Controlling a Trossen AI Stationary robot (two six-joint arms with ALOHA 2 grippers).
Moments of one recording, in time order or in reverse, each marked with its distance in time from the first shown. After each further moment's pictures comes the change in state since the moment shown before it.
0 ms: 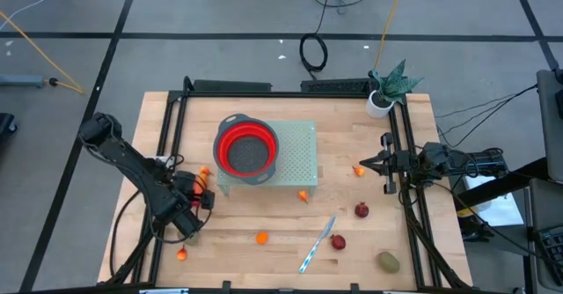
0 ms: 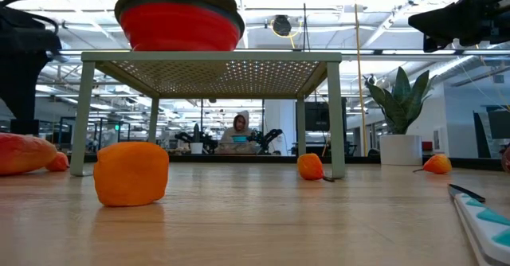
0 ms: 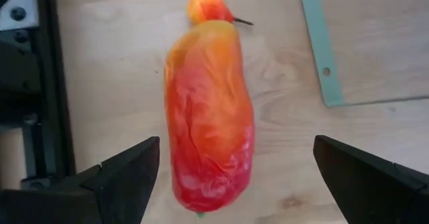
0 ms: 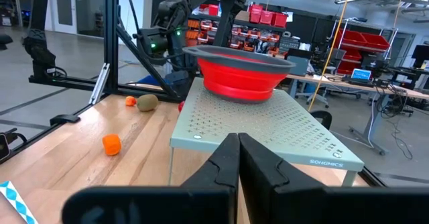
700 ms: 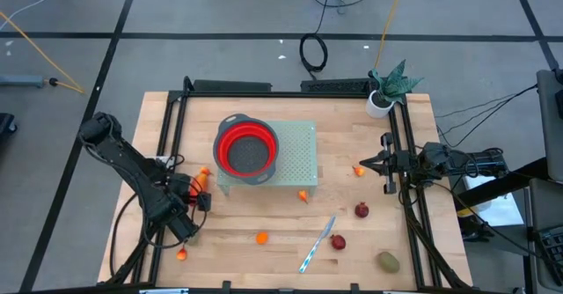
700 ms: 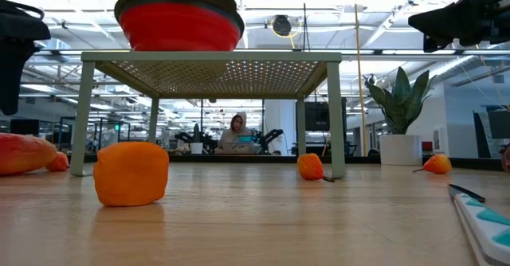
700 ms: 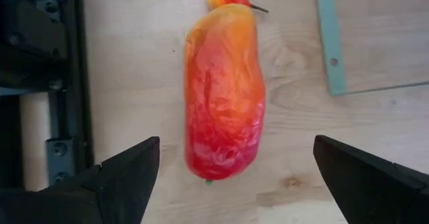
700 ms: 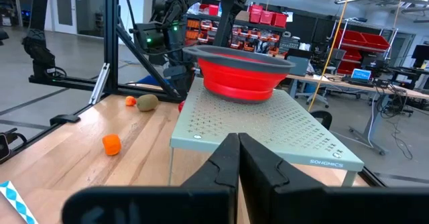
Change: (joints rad) left arm -0.056 0.000 0.049 -0.061 0.038 -0.122; right arm 0.000 0.000 0.000 0.000 0.000 0.000
